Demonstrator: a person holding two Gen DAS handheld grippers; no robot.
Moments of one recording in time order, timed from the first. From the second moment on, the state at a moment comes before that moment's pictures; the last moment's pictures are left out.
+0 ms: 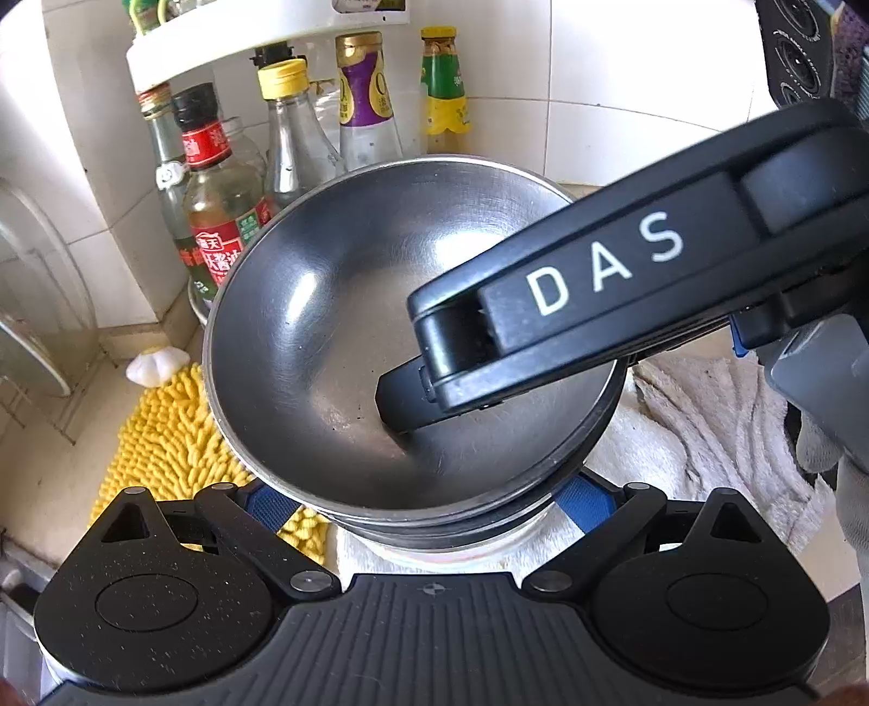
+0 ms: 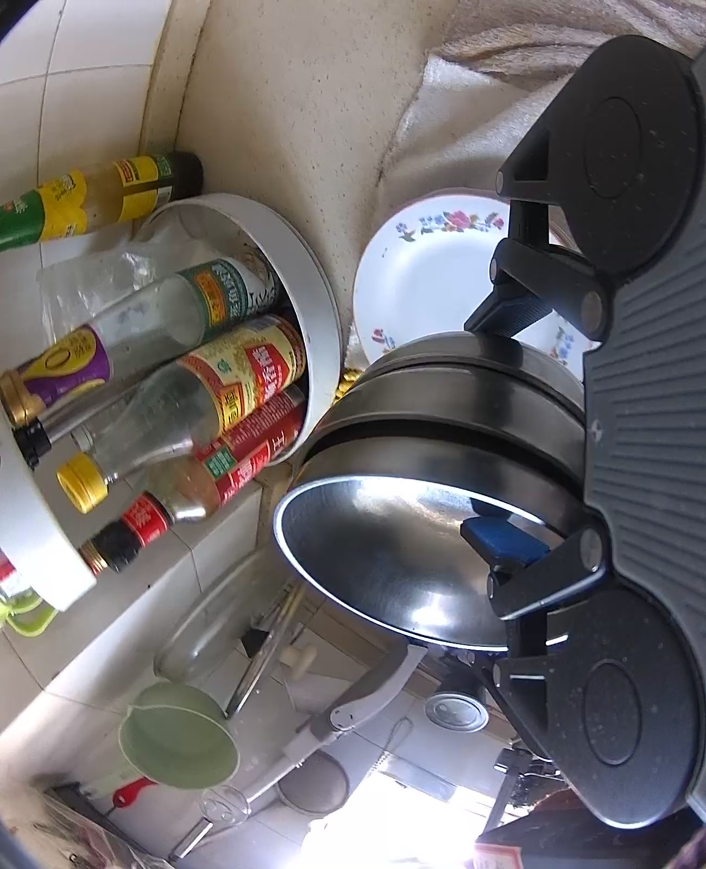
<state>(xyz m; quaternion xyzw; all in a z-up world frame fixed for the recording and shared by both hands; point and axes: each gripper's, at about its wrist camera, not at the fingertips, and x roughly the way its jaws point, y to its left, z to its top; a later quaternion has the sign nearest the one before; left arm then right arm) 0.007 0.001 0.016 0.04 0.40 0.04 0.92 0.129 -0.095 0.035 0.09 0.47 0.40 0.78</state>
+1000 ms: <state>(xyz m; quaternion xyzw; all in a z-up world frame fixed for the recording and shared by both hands) 0.047 -0.013 -0.022 0.04 0.44 0.05 0.89 0.168 -0.098 -0.014 0.10 0.52 0.39 0.76</state>
